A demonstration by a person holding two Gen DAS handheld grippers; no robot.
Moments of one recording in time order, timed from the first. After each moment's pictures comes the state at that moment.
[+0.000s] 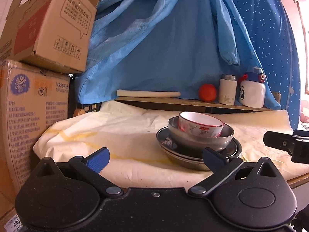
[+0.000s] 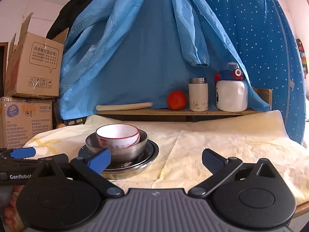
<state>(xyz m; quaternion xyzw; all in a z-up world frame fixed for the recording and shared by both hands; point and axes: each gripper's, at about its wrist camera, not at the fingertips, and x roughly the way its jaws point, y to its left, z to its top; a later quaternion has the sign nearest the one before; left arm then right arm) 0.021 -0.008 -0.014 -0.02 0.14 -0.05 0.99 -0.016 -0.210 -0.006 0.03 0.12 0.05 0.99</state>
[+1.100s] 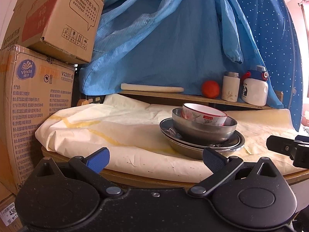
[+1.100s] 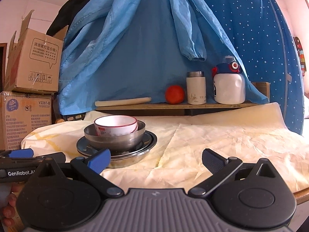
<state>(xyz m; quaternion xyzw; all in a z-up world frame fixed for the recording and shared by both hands) 0.016 -0.003 -0.031 -0.03 0.15 -0.05 0.99 -0.022 -0.211 -0.025 0.03 0.12 0.05 0.99</state>
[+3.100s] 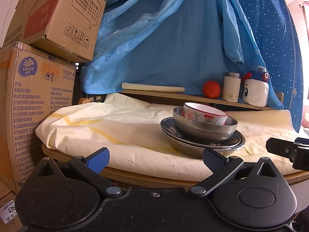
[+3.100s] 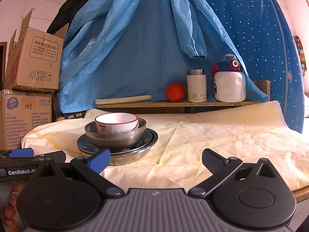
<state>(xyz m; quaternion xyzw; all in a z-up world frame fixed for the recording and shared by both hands) 0.015 -0.002 -0.033 -0.03 0.14 -0.05 0.99 -0.023 -0.211 -0.026 0.03 0.12 0.05 0.99</state>
